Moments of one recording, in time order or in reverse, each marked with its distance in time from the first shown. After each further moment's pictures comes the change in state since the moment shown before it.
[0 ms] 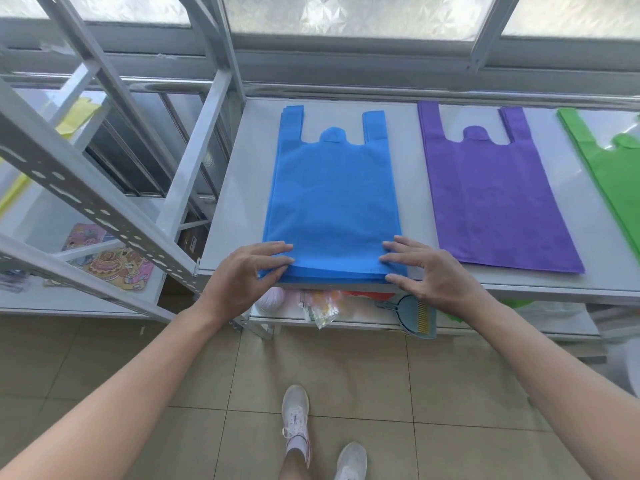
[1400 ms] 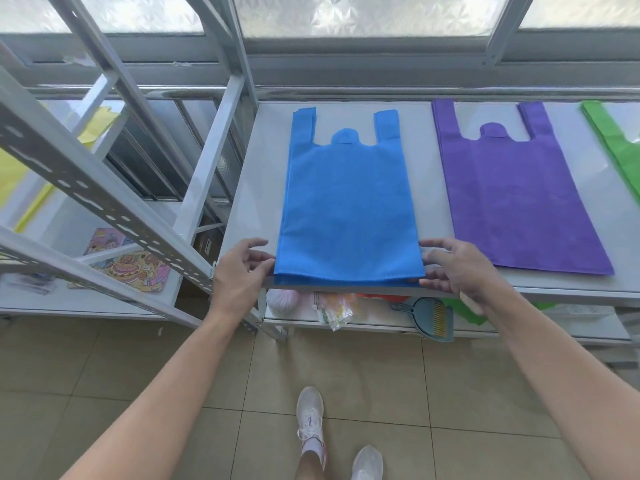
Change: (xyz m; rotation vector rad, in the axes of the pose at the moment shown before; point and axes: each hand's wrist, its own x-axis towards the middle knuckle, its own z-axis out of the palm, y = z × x) left_hand -0.004 0.015 -0.009 -0.356 0.249 -0.689; right_hand 0.010 -0.022 -0.009 0.833 0.154 0.676
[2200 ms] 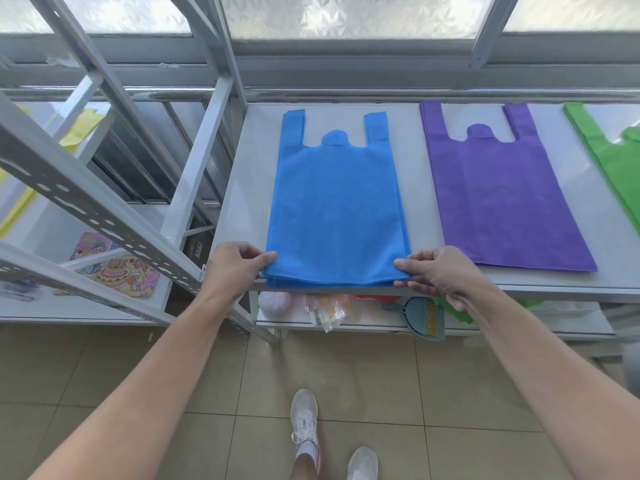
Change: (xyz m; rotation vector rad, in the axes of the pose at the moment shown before) left_hand 0.016 0.029 -0.001 0.026 -0.094 -0.237; right_hand 0.000 -0.002 0.008 0.090 -0.016 0.138
